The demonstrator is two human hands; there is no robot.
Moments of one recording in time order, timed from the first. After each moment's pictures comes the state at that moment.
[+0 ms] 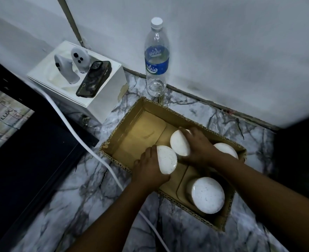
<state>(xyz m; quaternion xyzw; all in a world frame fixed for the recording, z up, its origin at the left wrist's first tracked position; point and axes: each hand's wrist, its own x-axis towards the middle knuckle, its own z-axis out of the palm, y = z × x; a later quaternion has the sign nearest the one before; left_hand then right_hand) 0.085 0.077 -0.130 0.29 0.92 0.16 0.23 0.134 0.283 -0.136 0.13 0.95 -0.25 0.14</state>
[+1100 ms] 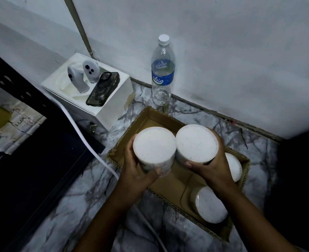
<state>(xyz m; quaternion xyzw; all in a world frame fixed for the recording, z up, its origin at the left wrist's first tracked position) 0.073 0.037 -0.046 0.19 0.70 0.64 0.24 0.168 0.225 -0.047 0.23 0.69 -0.67 -0.17</state>
